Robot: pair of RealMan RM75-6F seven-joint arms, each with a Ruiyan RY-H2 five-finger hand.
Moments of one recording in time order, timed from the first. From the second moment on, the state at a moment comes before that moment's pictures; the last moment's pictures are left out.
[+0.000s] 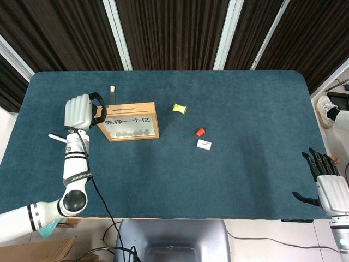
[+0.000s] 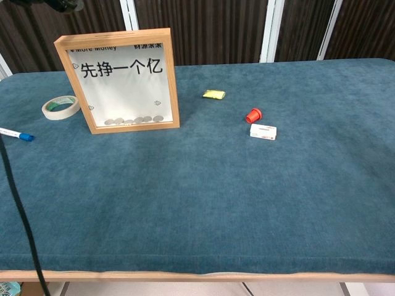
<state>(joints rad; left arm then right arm) -0.84 -1.42 -0.68 -1.69 0.50 1.24 0.71 0.08 -1.04 0.06 -1.63 -1.49 1.45 0.05</state>
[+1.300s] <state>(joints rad) -1.03 -1.54 -0.57 -1.46 0.40 1.23 0.64 0.08 -1.04 0.06 -1.62 -1.49 1.45 0.07</state>
